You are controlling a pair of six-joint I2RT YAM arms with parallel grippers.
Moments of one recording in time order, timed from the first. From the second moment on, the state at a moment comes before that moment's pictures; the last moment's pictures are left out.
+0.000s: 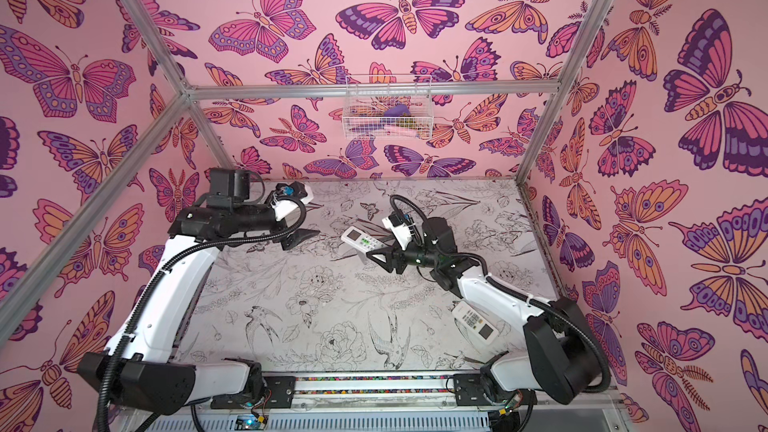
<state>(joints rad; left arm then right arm) -0.17 1.33 1.51 -0.92 0.73 0.95 0.52 1.34 0.79 0.27 -0.71 0.16</state>
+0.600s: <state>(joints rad) -0.19 1.35 1.41 -0.97 1.02 1.77 0.39 1.24 0.77 0.13 -0.95 0.19</state>
